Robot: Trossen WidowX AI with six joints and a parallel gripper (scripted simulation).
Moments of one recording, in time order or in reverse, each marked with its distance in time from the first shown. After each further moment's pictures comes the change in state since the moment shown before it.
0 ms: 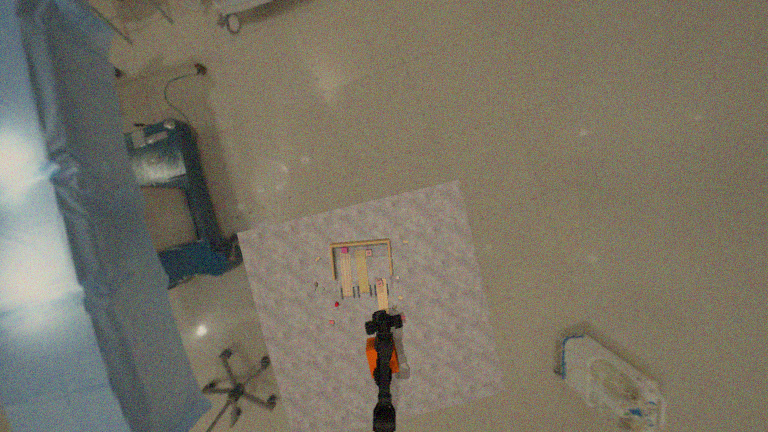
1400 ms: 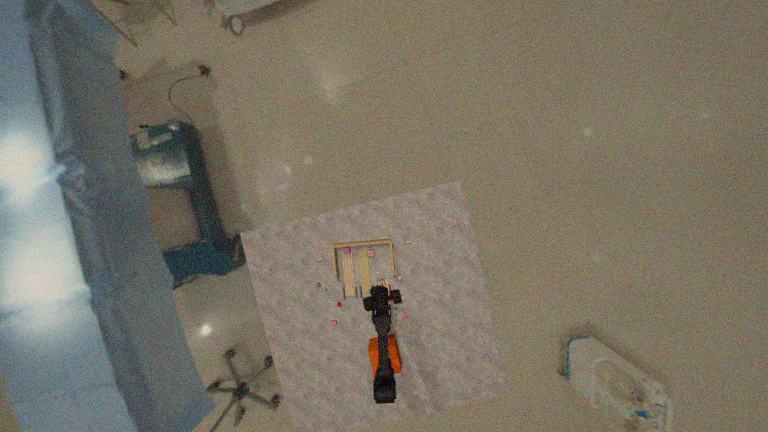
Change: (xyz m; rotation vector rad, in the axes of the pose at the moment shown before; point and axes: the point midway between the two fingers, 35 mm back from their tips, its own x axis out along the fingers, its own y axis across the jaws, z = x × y) arm -0.021 -0.013 0.141 -0.025 -0.010 0.000
